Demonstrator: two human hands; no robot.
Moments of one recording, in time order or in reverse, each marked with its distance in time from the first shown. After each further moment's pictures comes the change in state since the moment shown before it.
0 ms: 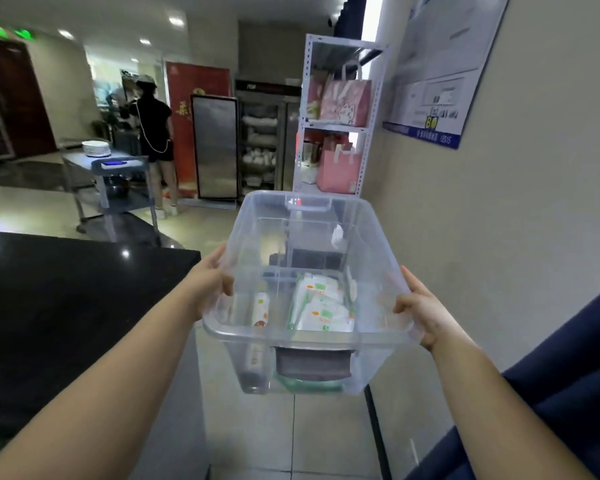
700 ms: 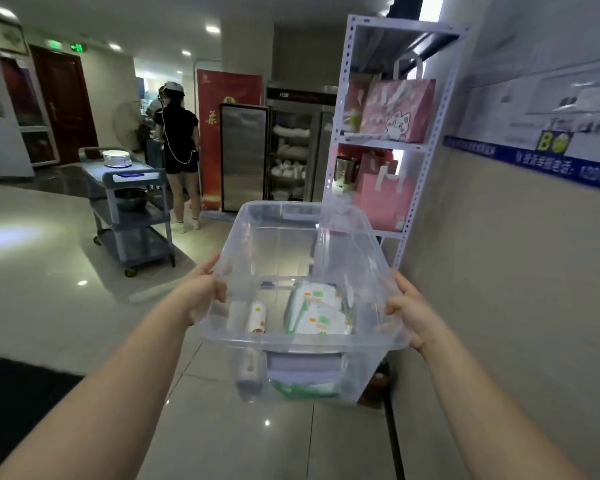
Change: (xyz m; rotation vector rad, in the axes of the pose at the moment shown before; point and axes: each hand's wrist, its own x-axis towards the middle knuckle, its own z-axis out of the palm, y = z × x) left_hand 0.405 0.019 -0.030 0.003 0.176 -0.111; right_hand 0.458 0.005 0.000 0.001 -0.028 0.024
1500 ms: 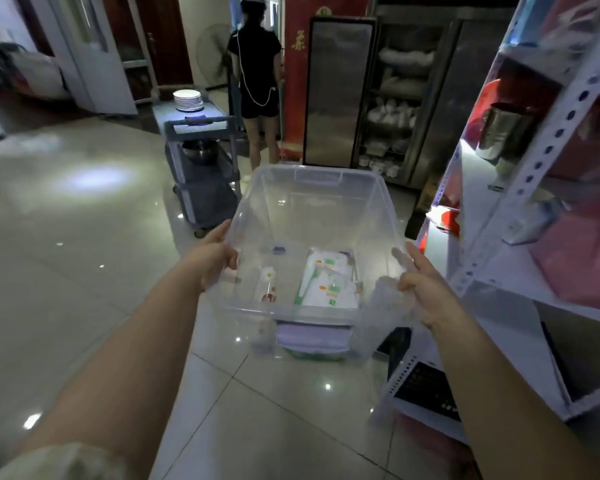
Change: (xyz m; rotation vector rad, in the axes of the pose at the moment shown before) left_hand 0.511 0.063 -0.130 -0.019 0.343 -0.071; right_hand 0.600 0.064 0.181 0.125 -0.215 0.220
